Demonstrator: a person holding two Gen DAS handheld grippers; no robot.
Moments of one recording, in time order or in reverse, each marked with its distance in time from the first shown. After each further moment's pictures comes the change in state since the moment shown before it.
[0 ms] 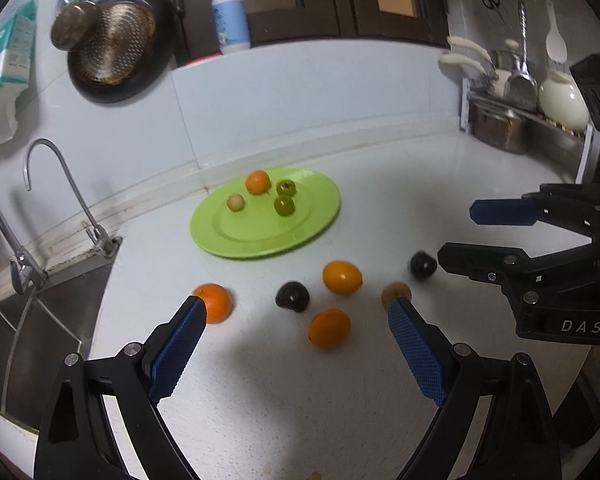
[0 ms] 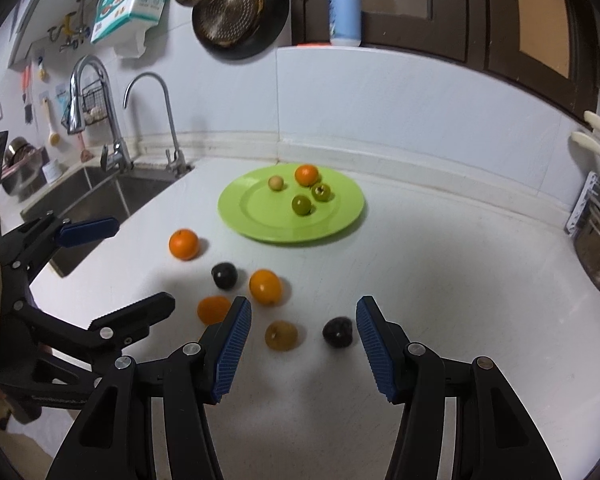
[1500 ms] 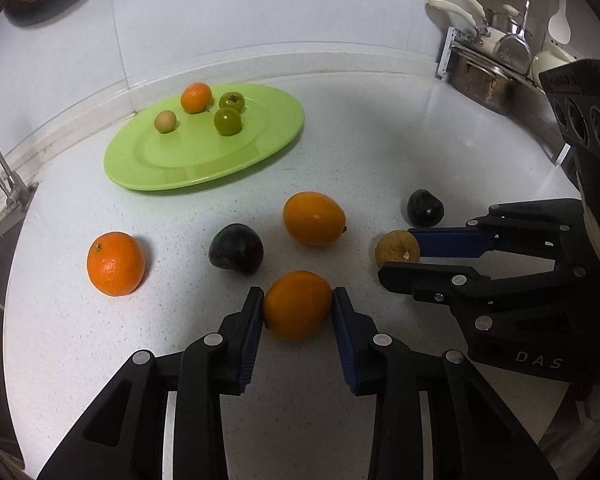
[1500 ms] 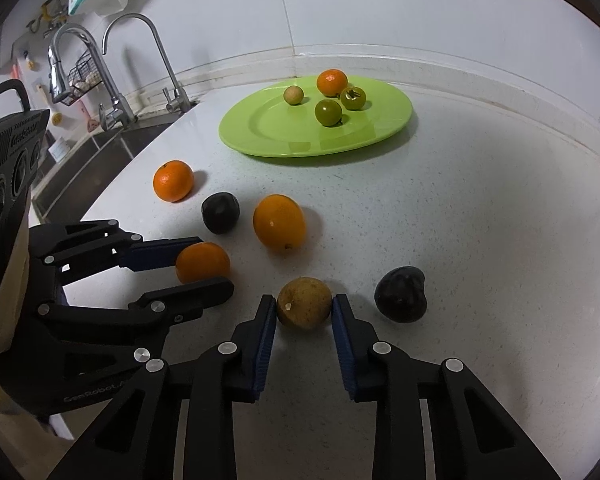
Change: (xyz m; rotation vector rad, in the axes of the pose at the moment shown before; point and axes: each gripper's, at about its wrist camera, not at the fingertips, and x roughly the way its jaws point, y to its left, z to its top) left arm 0.078 0.000 -0.015 -0.036 0.229 -0.226; right arm 0.089 0.000 -0.022 0.079 0.225 0.141
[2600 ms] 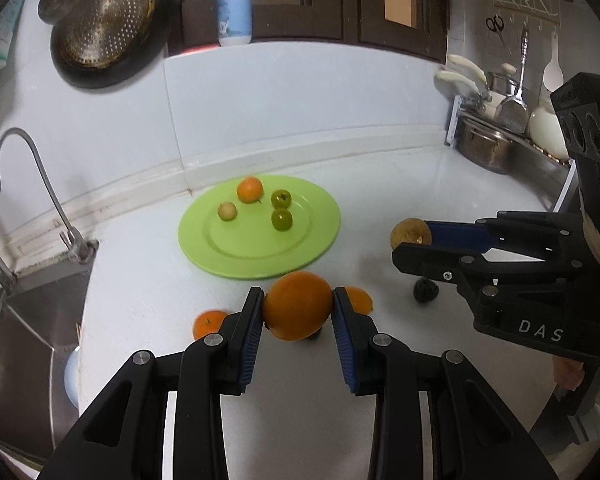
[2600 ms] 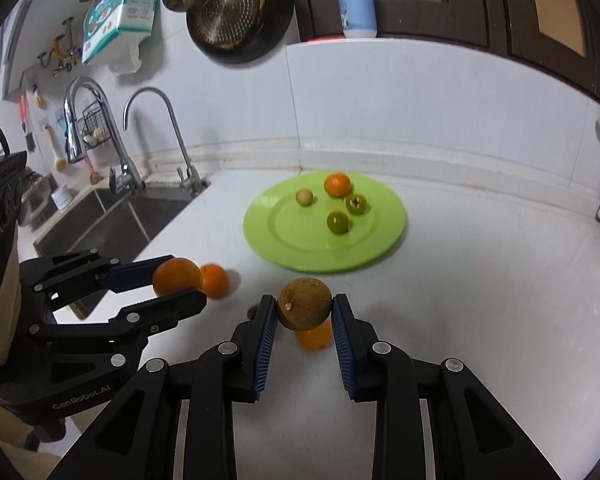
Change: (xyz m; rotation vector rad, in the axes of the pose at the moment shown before) left arm -0.085 0.028 0.030 -0.001 -0.221 0.078; right arm -0.065 0.035 0.049 -0.004 -0.235 -0.055
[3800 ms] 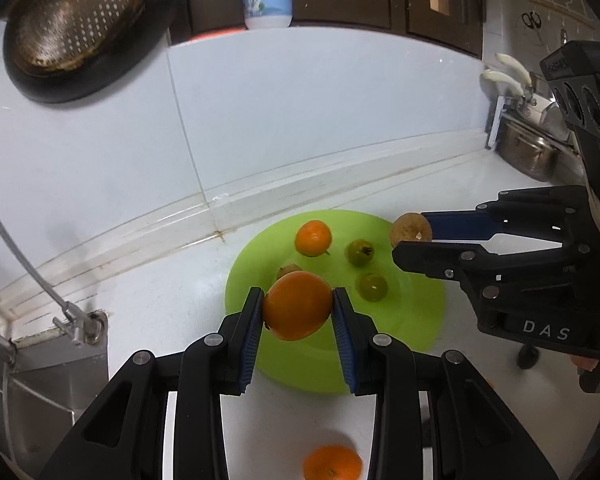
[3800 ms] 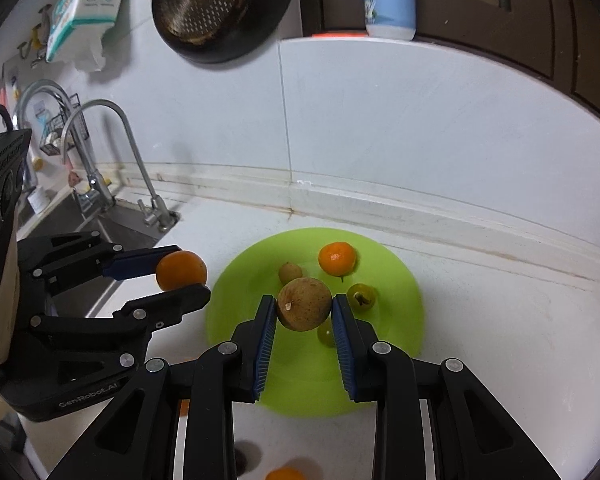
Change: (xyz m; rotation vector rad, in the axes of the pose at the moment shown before) left arm 0.102 0.087 0.078 0.060 0.048 0.012; right arm 0.111 -0.009 0.107 -0.061 0.058 -0.024
